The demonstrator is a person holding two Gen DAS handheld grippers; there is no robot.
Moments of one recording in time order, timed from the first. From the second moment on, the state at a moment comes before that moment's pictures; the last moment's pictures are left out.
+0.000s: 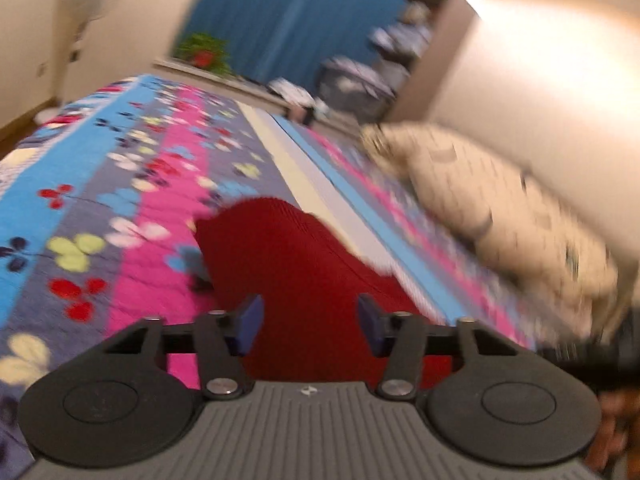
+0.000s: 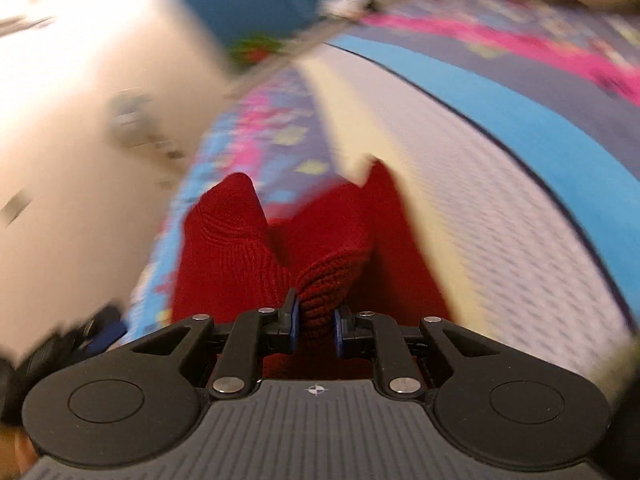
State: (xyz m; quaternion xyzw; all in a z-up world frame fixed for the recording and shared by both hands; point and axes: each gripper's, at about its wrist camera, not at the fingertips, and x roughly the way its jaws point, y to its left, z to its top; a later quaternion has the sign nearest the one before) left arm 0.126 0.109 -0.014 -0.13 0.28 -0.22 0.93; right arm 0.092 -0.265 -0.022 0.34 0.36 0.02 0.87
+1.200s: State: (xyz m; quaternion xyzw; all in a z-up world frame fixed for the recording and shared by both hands) left arm 0.111 0.061 0.012 -0.07 0.33 -0.17 0.93; right arm 0.100 -0.274 -0.018 0.27 0.41 0.05 0.87
